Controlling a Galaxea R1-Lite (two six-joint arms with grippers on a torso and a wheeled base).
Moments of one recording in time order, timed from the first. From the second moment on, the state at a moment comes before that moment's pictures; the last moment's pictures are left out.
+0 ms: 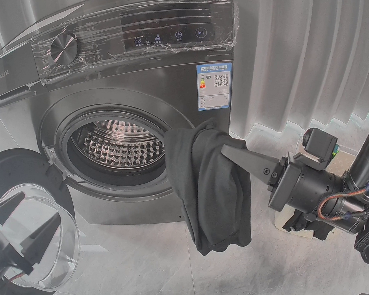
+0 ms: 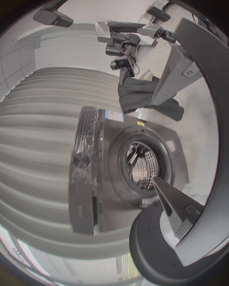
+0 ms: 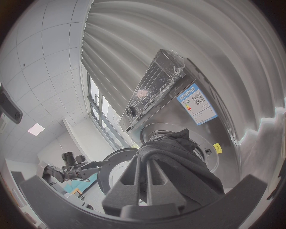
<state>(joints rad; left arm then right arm) -0.28 0.85 -0.37 -0.48 -0.15 0.04 0.80 1.71 -0.49 -1.50 0.14 0.50</state>
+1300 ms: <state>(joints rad) -0.63 1.62 -0.43 -1.02 -0.18 -0.21 0.81 1.80 -0.63 -1.50 0.15 0.54</state>
